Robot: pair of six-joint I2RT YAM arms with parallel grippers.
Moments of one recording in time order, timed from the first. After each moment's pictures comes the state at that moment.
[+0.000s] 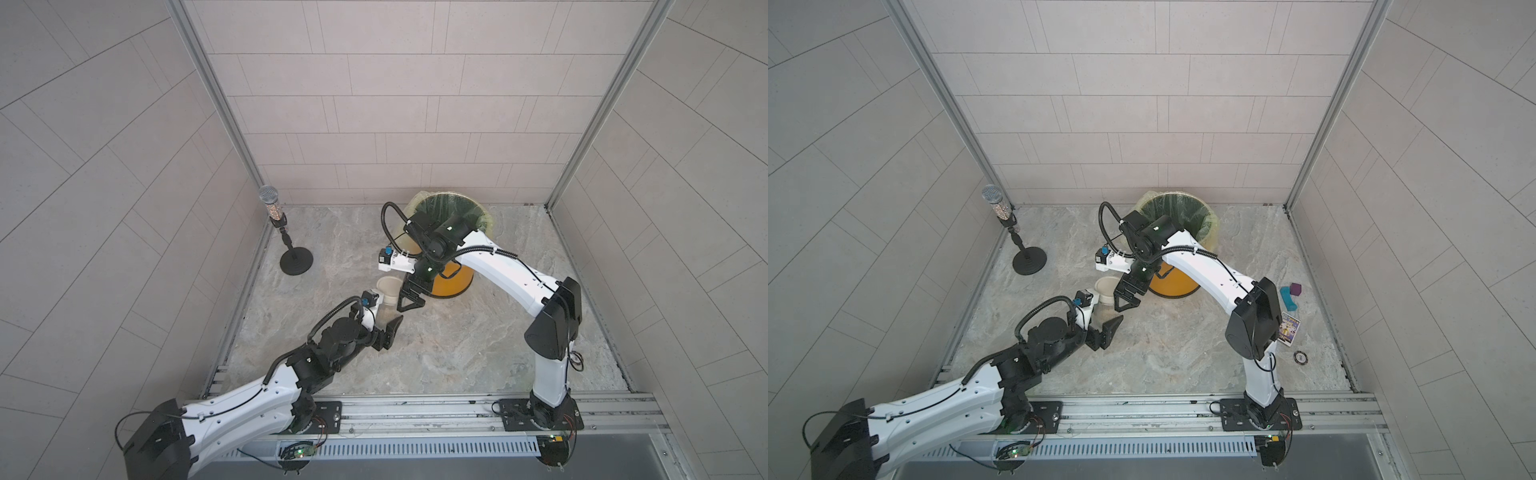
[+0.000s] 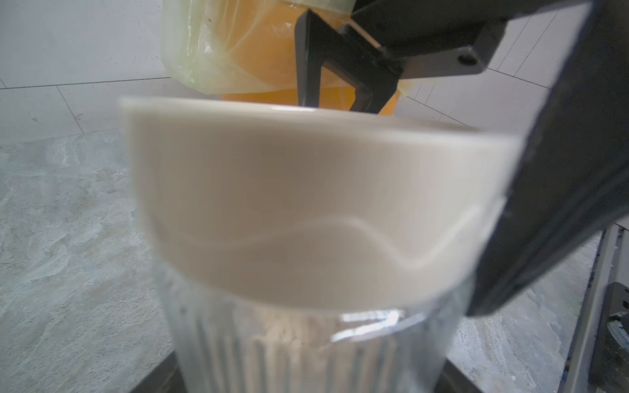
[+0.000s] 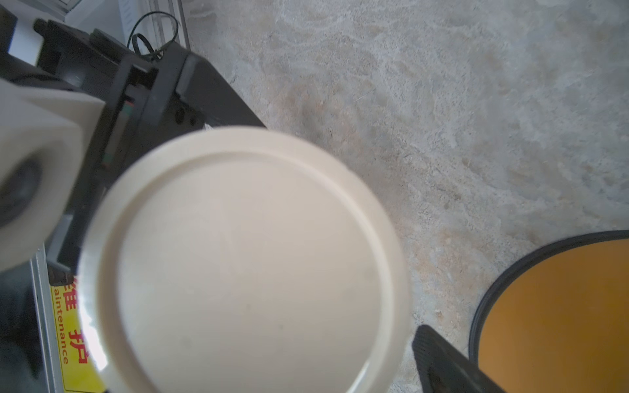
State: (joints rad) left arm -0.91 0.78 0.28 0.21 -0.20 -0.20; right arm 0.71 1.91 1.93 -1.30 -0.51 -0.41
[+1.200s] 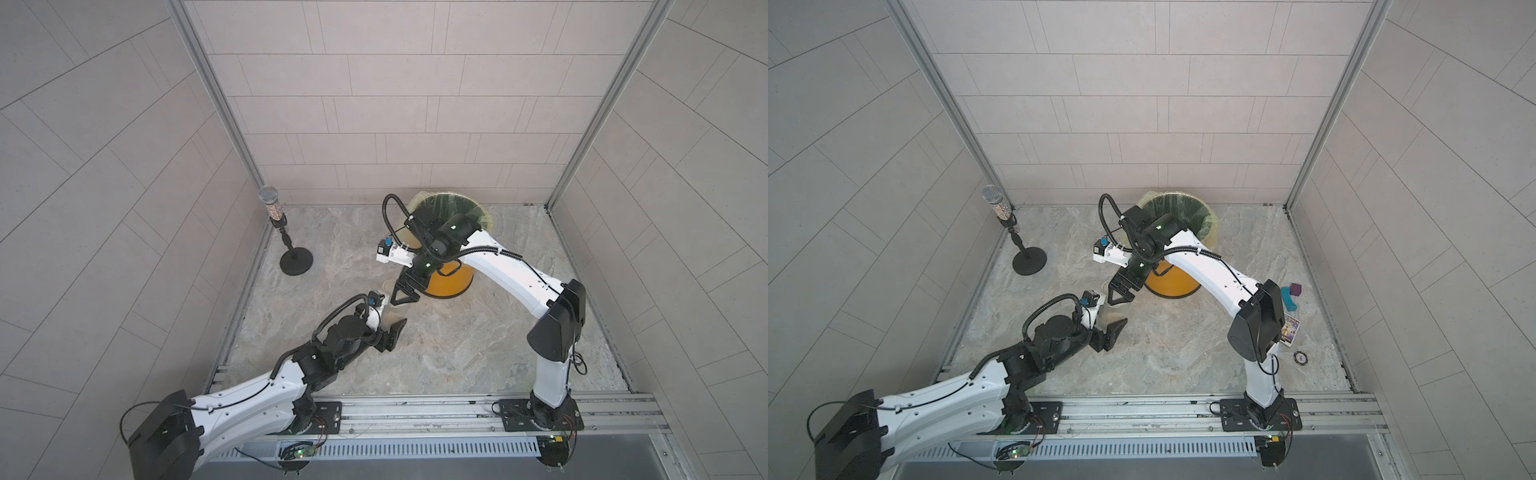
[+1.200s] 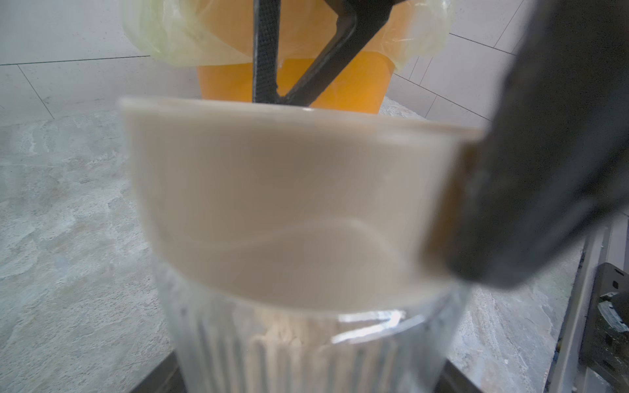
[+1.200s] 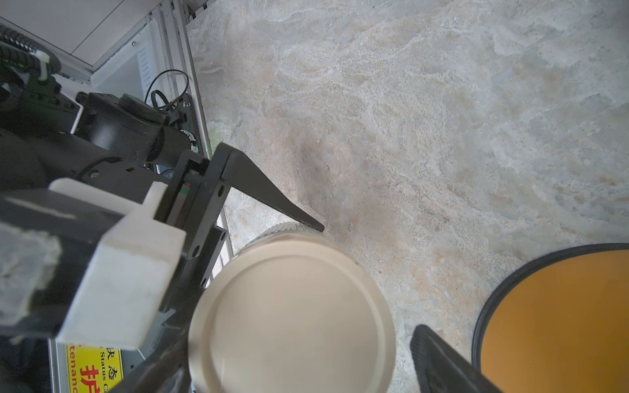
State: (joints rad) left arm -0.91 0.85 0.29 0.22 -0.17 -0.20; right arm 0.71 1.90 1.94 -1.24 -0.54 -0.33
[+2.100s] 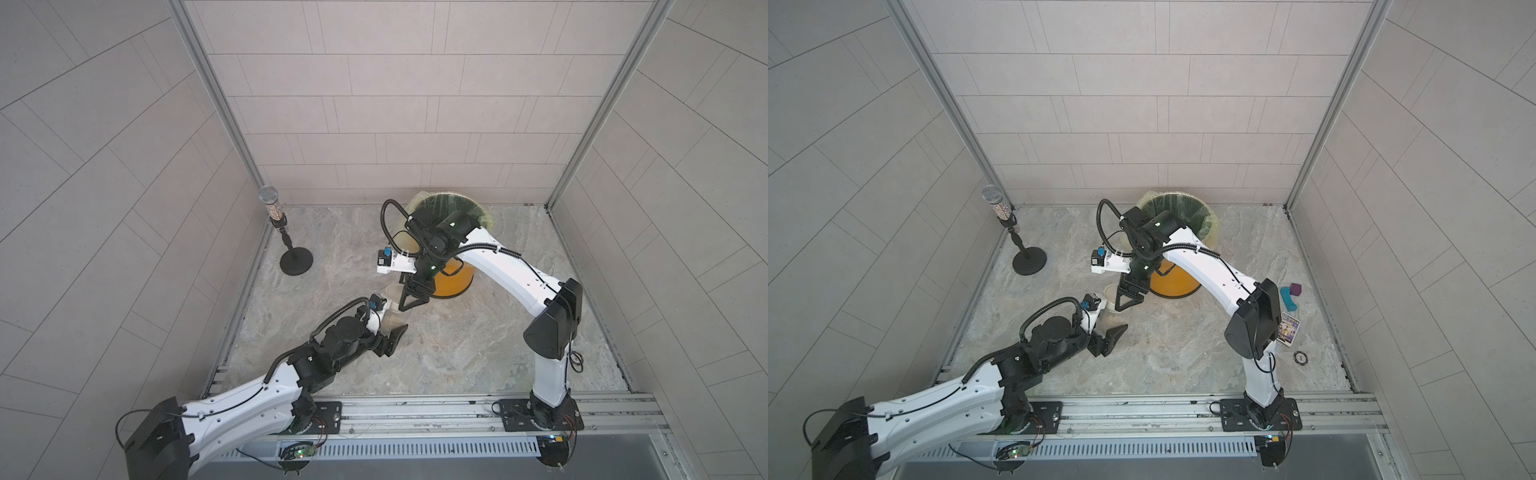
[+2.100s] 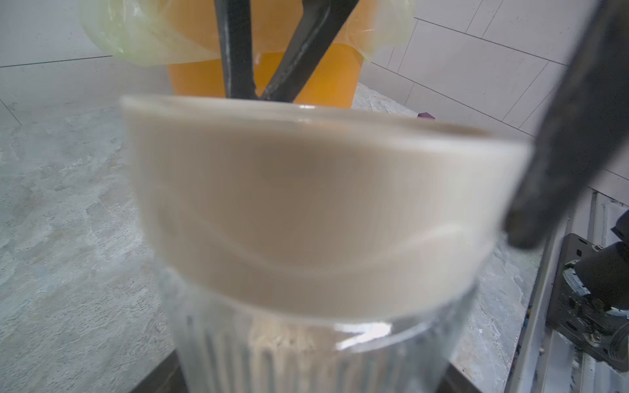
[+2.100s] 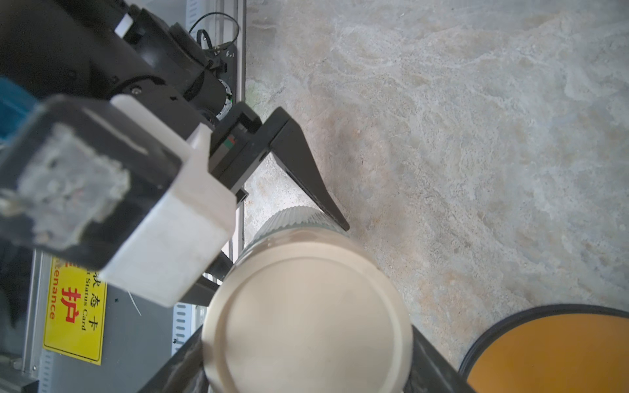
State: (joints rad) left arm -0.91 0.79 0.31 0.13 -0.11 -0.17; right arm 0.71 1.92 1.99 -1.39 -0.60 -0.68
